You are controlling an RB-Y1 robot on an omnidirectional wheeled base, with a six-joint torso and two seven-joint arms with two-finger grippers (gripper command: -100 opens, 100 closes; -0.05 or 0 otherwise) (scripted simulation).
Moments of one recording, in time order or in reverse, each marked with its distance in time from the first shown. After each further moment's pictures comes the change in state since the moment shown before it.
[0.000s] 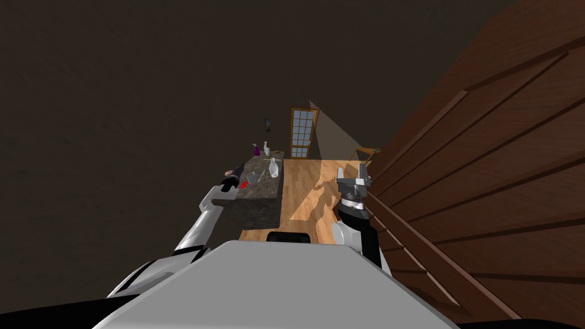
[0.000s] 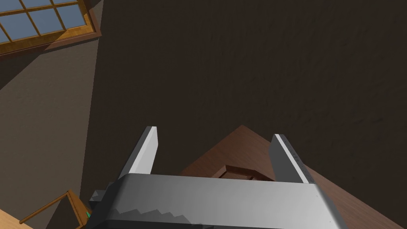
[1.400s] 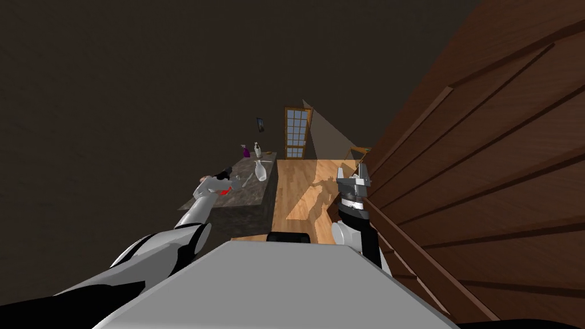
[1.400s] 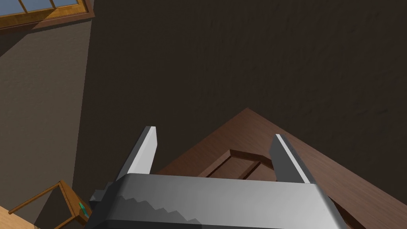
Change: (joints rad) left arm -0.213 0.147 0.068 0.343 -0.011 0.322 -0.093; right arm 0.000 0.000 0.000 0.000 0.000 0.000 0.000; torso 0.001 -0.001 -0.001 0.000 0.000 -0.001
